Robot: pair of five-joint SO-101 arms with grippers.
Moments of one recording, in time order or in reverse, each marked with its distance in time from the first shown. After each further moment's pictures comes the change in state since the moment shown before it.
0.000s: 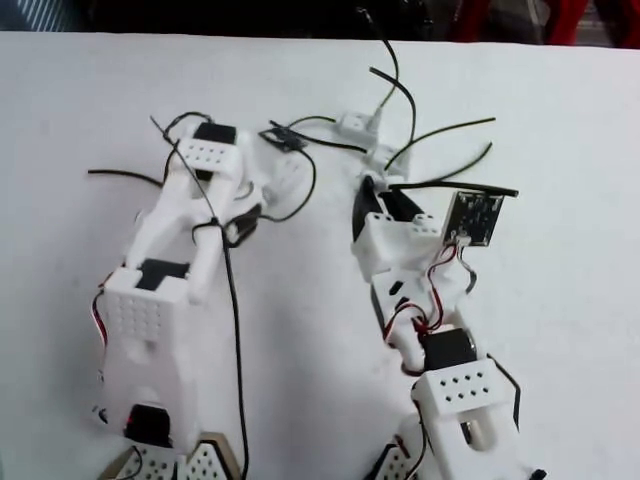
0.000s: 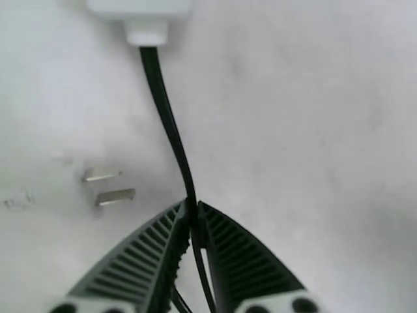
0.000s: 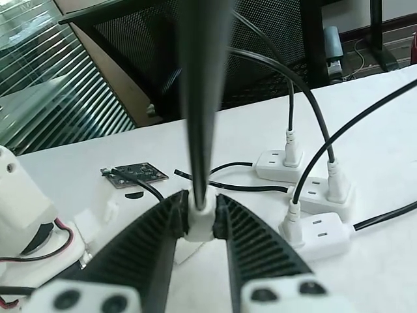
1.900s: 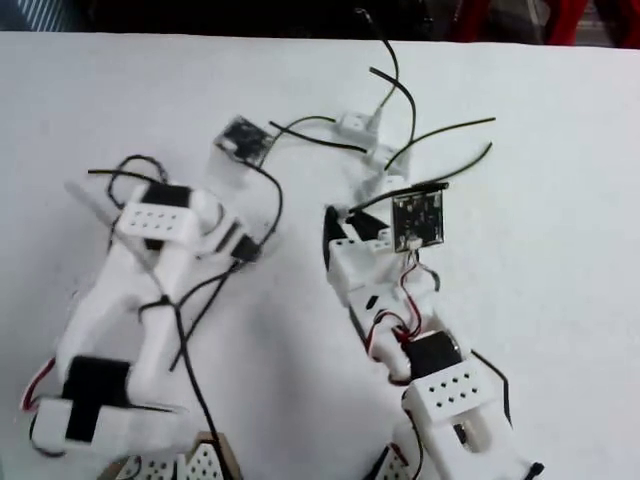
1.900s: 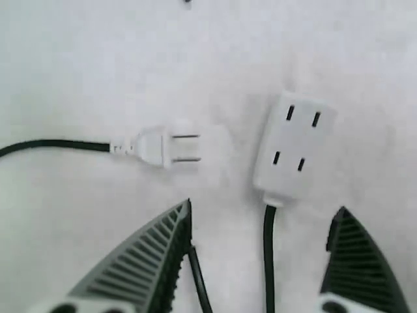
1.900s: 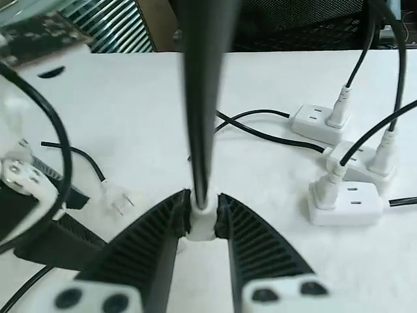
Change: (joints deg) left arm -2.1 -41.1 48.3 -37.2 3.8; right arm -7.6 0.1 0.3 7.5 9.3
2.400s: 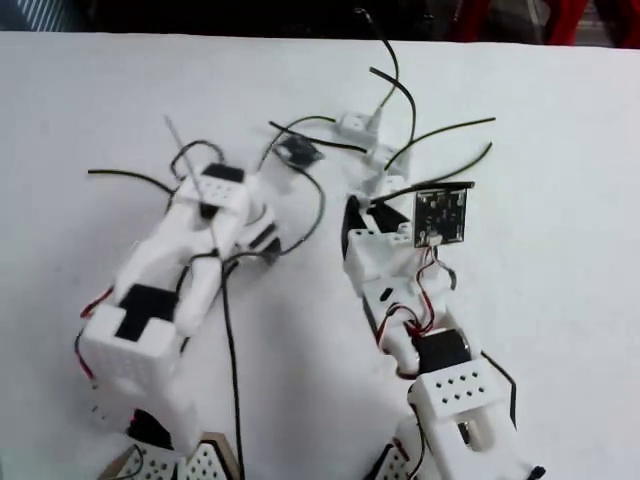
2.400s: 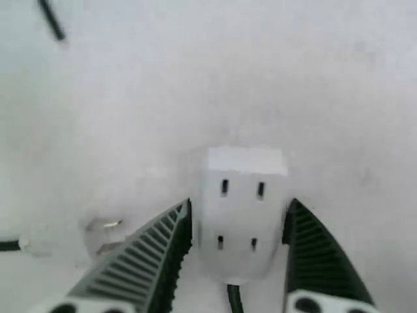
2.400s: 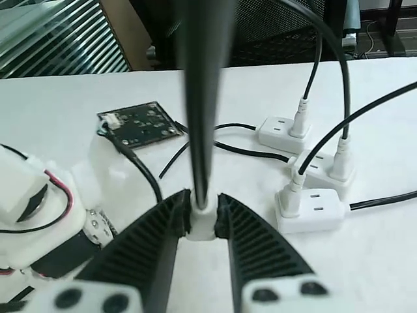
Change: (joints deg) left arm 7.0 25.1 -20.1 7.6 -5.6; right arm 4.7 0.0 0.0 -1.5 0.0
